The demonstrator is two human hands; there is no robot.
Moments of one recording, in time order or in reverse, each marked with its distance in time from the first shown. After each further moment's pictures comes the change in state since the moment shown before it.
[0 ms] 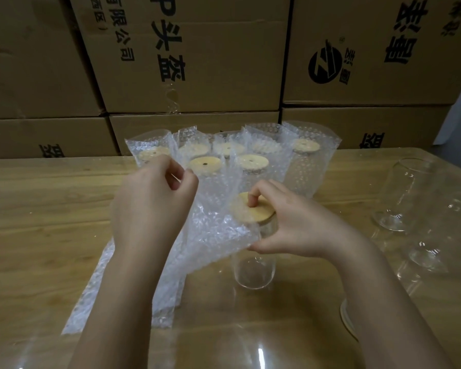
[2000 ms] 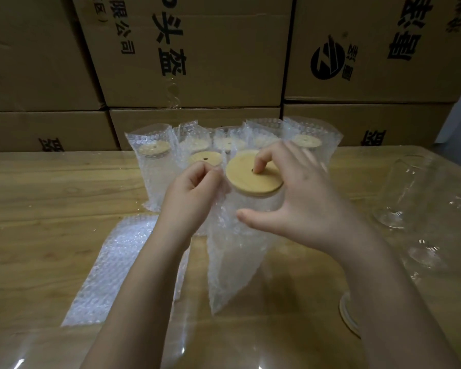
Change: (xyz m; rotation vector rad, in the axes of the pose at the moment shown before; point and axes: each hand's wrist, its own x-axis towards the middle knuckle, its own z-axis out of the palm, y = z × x) left_hand 0.000 -0.002 0.041 -0.691 -0.376 -0.116; right_hand -0.010 -0.030 -0.013 -0.059 0.337 -0.030
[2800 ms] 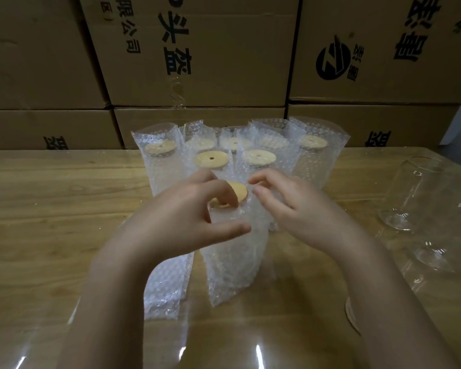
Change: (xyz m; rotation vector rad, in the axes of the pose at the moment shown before) left_hand -0.017 0.023 -0.044 0.780 -0.485 0.278; right_hand 0.008 0.014 0.019 0.096 -0.203 0.103
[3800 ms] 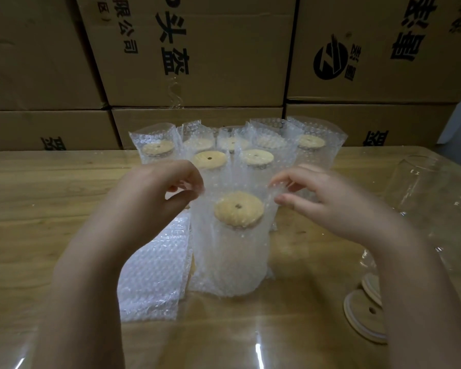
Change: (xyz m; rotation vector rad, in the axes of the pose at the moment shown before) left_hand -0.011 -0.016 -0.018 -0.004 0.327 0.019; right_hand -0.010 0.026 -0.028 -0.029 -0.027 -0.025
